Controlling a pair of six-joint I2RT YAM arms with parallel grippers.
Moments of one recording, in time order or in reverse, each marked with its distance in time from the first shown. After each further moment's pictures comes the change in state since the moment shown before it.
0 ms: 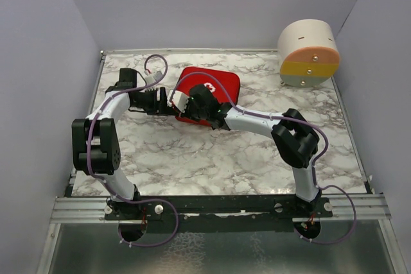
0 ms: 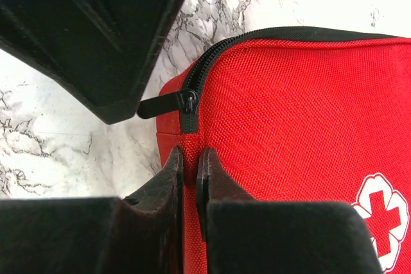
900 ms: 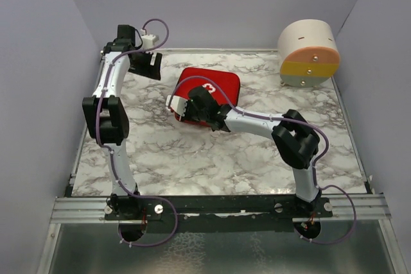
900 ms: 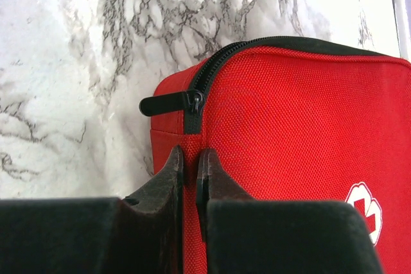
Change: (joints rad) left arm -0.026 0.484 0.984 -0.352 -0.500 0.243; right arm 0.019 -0.025 -0.034 -0.003 -0.009 -0.132
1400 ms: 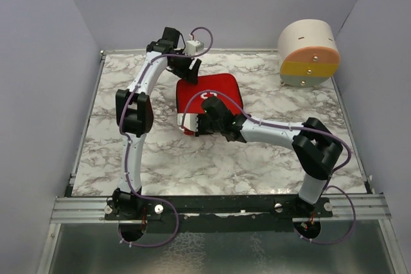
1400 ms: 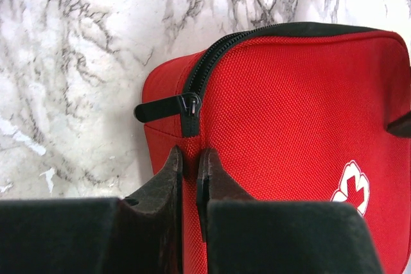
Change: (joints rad) left arm -0.225 0.184 0.114 0.019 0.196 0.071; right arm 0.007 -0.211 -0.267 -0.004 -0.077 -0.172
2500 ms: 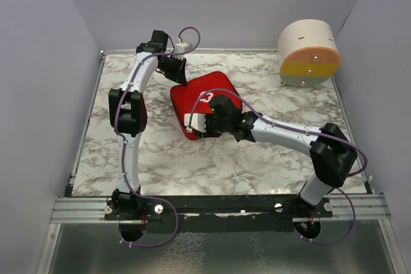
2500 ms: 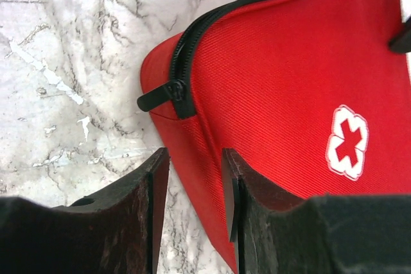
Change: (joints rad) left arm 0.070 -0.012 -0.045 -0.066 0.076 -0.068; right arm -0.010 -0.131 -0.011 -0.162 -0.043 -0.001
